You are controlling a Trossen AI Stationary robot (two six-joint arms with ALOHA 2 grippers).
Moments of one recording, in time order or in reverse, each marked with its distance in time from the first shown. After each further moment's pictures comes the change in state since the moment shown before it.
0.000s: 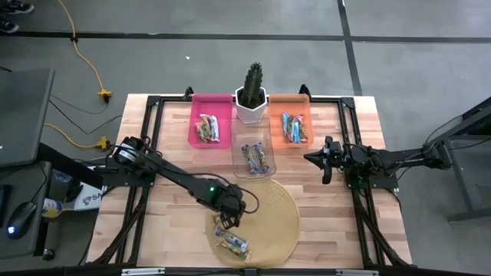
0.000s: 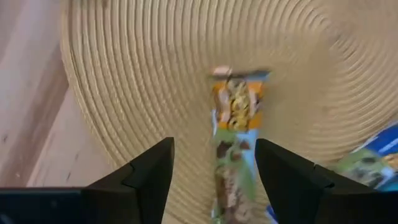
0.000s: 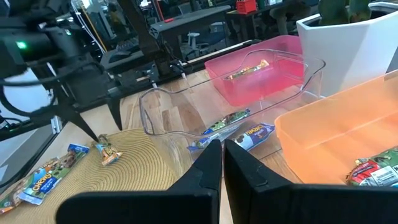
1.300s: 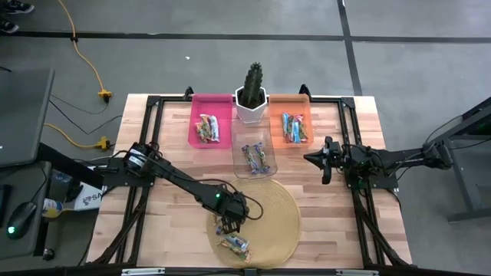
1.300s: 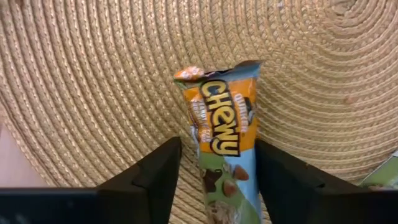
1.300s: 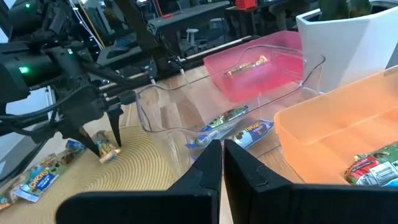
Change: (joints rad) left arm -0.001 0.119 -0.022 0.117 0.028 0.151; right arm 0.000 0.014 0.000 -0.004 0.000 0.000
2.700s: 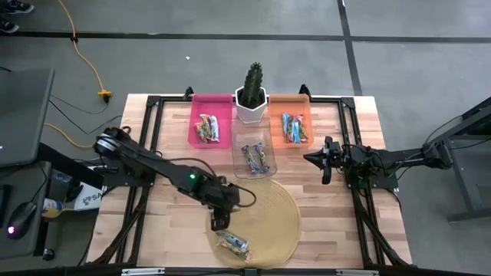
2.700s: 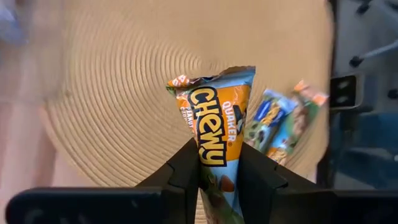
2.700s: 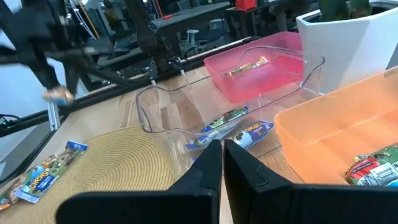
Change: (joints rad) left arm 0.000 -0.344 -0.006 -0.012 0.069 0.188; right arm 0.000 0.001 0.000 0.004 0.000 0.001
